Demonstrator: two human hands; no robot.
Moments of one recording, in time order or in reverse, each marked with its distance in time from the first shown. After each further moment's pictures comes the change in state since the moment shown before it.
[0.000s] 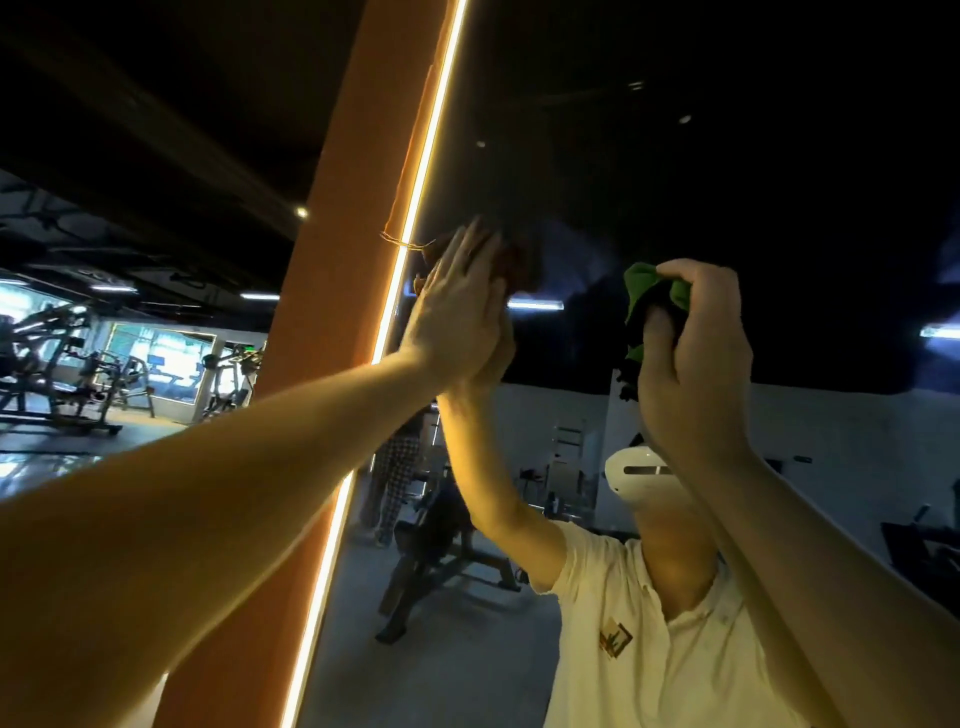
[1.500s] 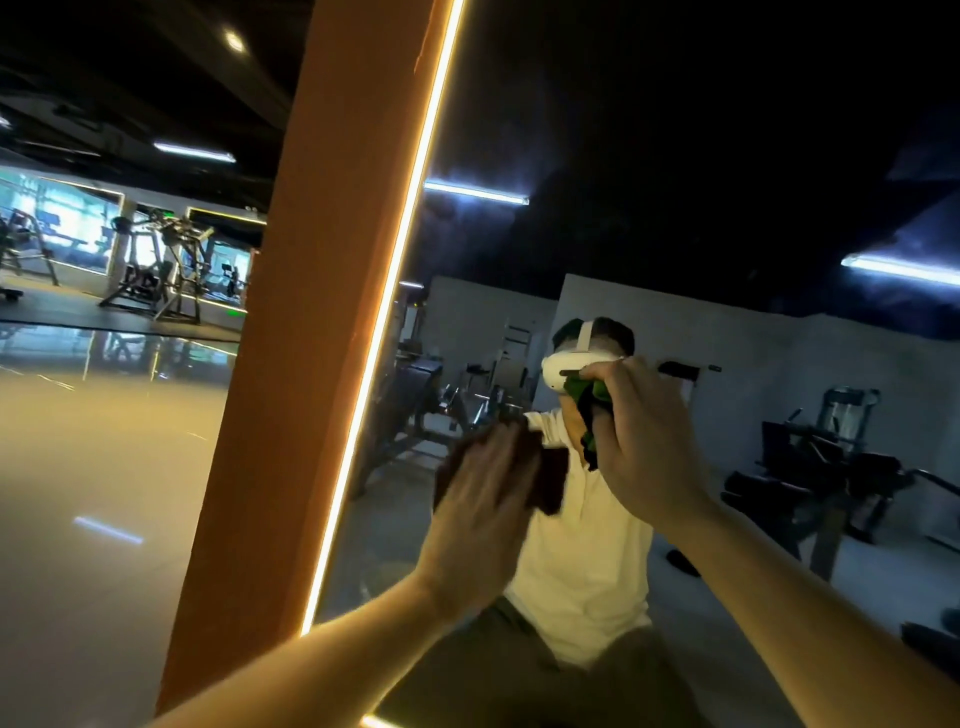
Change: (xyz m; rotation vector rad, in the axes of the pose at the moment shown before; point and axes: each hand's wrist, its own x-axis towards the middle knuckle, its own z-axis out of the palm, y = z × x) left_hand -0.337 0.084 -0.027 -0.054 -0.346 0.003; right_hand -0.154 -0.074 -0.052 -0.299 -0.645 -0.012
